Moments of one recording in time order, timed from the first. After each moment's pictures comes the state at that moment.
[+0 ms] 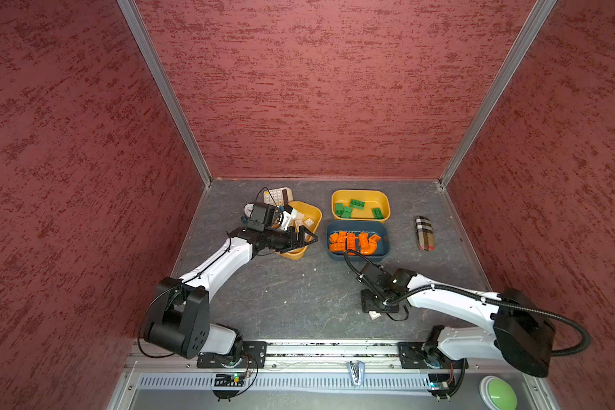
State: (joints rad) left arm -0.31 1.42 0.94 -0.36 0.76 -0.49; right arm 0.89 1.31 0.66 -0.77 0.02 0.90
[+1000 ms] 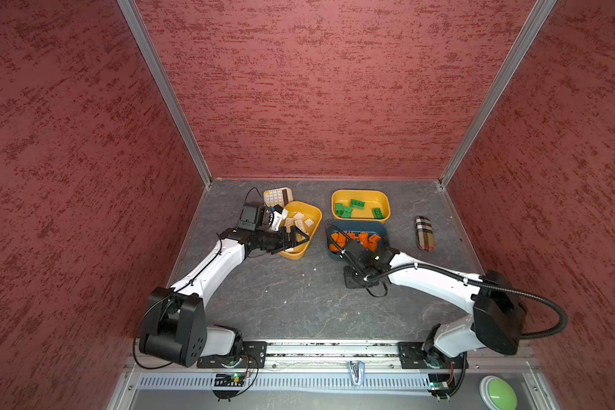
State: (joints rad) left arm -0.20 1.33 0.94 -0.48 0.75 -0.43; right arm 0.84 1.54 1.09 -0.77 0.05 0.76
